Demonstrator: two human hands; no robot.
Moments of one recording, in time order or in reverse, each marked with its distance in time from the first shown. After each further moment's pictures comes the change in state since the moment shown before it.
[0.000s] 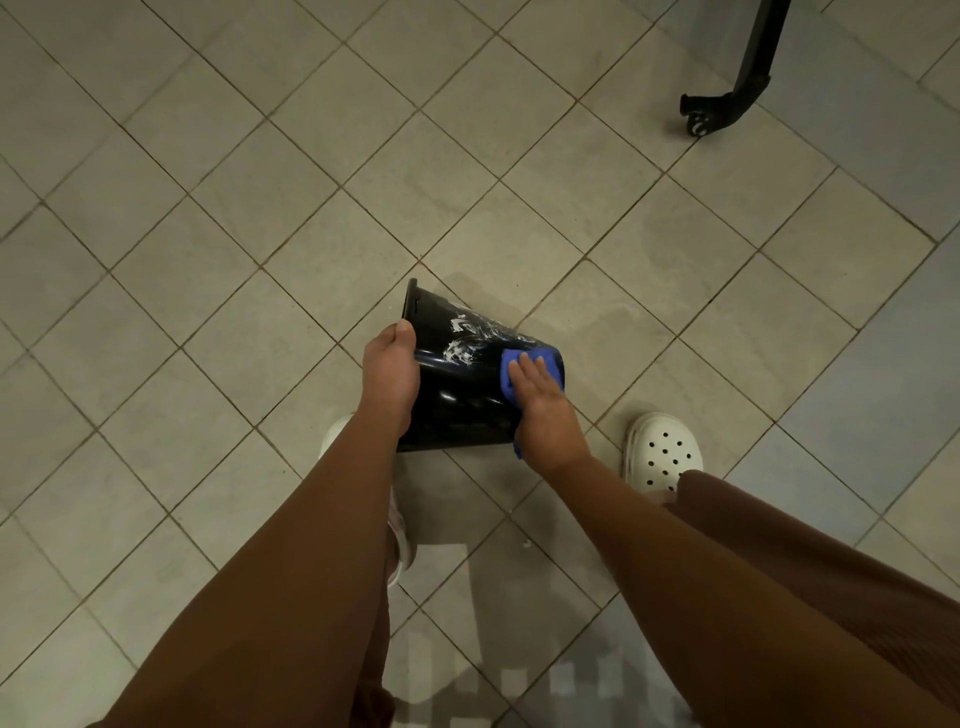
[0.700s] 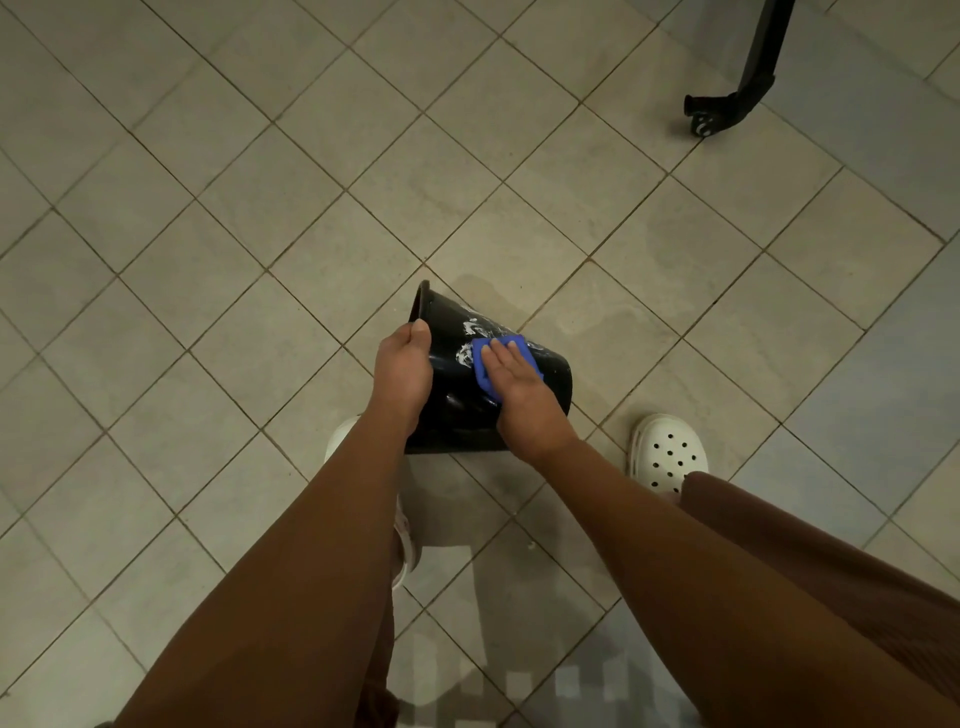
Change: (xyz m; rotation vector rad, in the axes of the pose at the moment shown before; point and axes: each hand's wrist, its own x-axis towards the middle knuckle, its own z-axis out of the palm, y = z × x) left_hand -0.004 0.006 0.004 0.070 -0.058 0.050; right_hand 0.022 -0.023 0.003 -0.068 -0.073 -0.055
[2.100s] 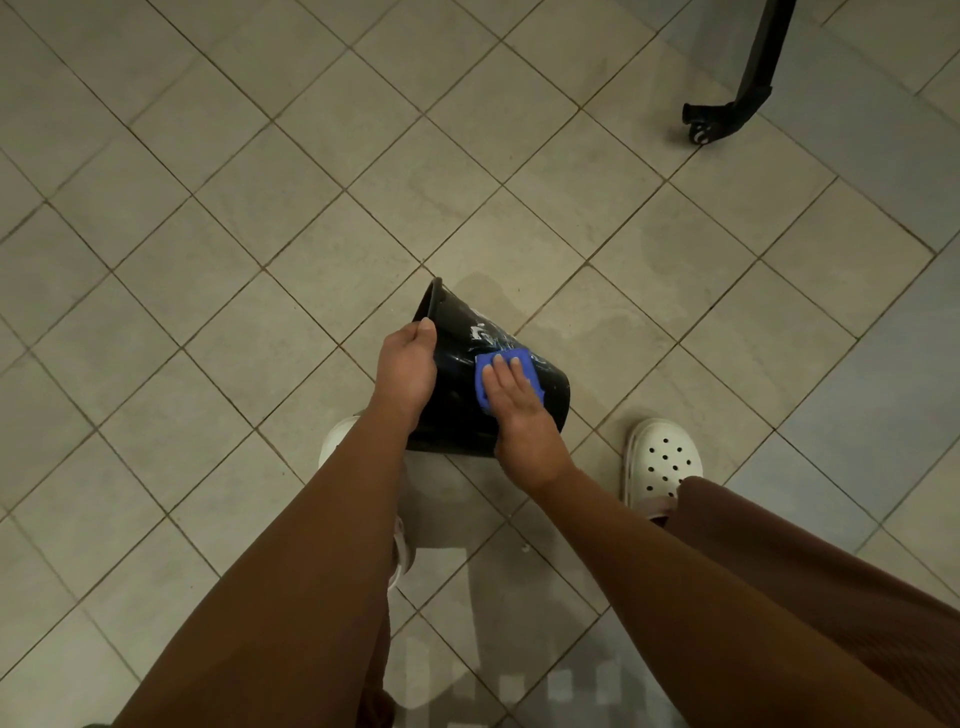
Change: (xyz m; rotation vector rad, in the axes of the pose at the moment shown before) left_hand 0.000 0.003 0.002 0.027 -0.023 0.011; right_hand -0.027 -0.002 0.007 0.027 0.069 -0.073
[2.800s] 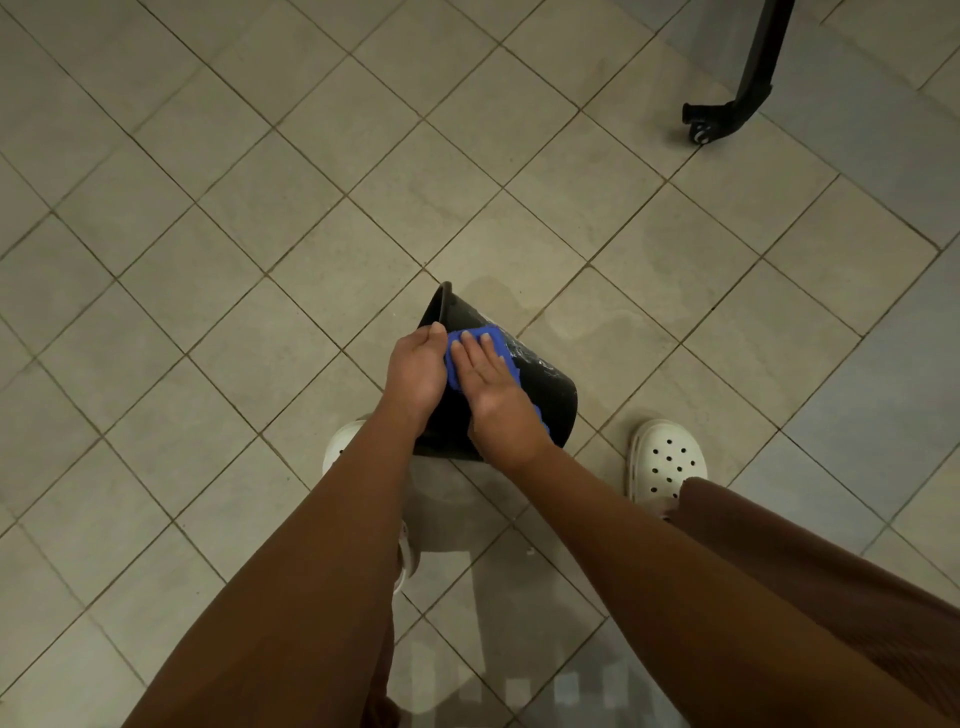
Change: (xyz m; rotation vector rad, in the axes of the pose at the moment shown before) left_hand 0.000 0.001 0.005 0.002 -0.044 0.000; right_hand 0.028 -0.025 -0.004 0.001 -0.031 -0.116
